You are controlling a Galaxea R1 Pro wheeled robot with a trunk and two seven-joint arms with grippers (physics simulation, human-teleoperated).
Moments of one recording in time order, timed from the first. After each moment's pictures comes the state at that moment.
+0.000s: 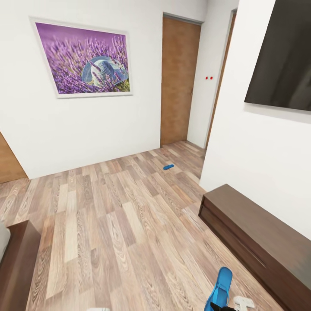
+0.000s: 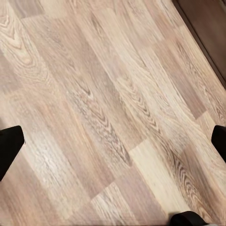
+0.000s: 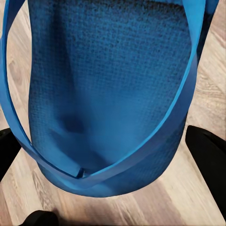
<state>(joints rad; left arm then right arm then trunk) -0.12 -0.01 0.25 -0.57 -0.01 -0.13 -0.53 -0.48 -0.20 0.07 0.08 -0.42 -0.22 0.66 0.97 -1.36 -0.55</state>
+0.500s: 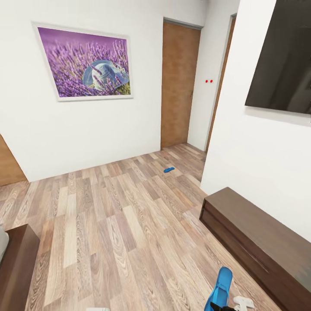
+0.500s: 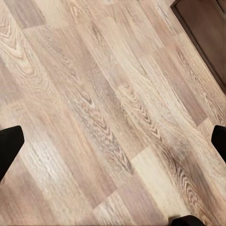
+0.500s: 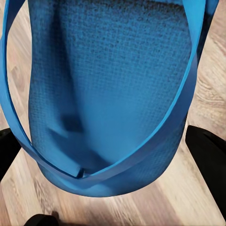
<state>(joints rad) -0.12 -0.01 0.25 -0.57 -0.01 -0.13 -0.53 -0.48 -0.20 0.07 0.08 -0.42 -0.22 0.66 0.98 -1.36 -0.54</state>
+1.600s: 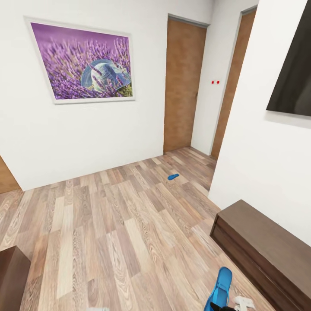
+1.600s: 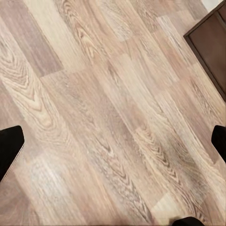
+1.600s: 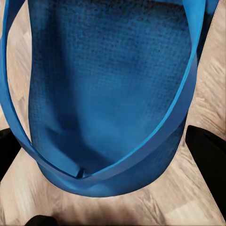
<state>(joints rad) -0.12 -0.01 0.25 -0.57 -0.01 -0.13 -0.53 -0.48 -0.20 0.07 0.08 -0.42 -0.22 0.66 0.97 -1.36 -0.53</state>
